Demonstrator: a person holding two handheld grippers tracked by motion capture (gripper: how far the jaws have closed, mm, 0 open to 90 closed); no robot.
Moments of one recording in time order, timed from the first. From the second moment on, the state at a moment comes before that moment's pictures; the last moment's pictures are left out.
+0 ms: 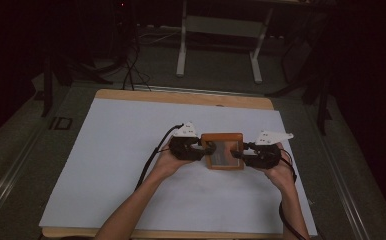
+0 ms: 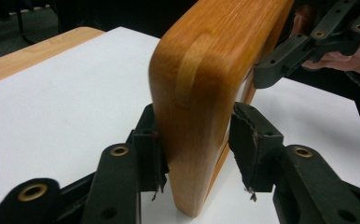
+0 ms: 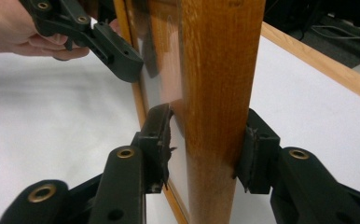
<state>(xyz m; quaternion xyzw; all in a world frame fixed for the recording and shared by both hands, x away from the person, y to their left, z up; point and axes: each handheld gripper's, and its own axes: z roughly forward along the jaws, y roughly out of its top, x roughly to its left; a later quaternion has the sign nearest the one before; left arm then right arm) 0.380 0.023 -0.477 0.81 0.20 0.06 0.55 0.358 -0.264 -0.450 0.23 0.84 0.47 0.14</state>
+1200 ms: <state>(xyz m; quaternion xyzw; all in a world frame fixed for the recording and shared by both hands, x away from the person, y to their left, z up) 0.355 0.099 -0.450 0.79 0.26 0.09 0.55 0.368 -0.196 -0.457 0.25 0.82 0.51 0.04</state>
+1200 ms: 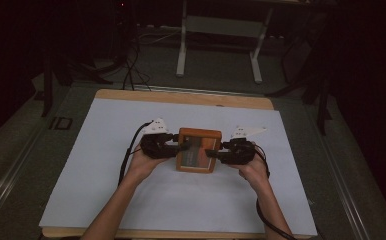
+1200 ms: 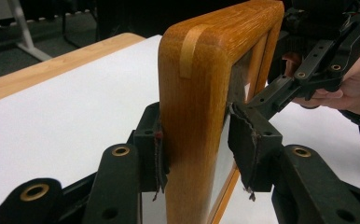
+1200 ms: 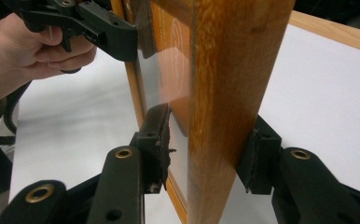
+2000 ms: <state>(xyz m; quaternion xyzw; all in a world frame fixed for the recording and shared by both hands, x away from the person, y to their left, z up) 0.339 0.126 -0.463 0.78 0.29 0.08 0.55 0.364 -0.168 -0.469 0.24 0.83 0.51 0.01</state>
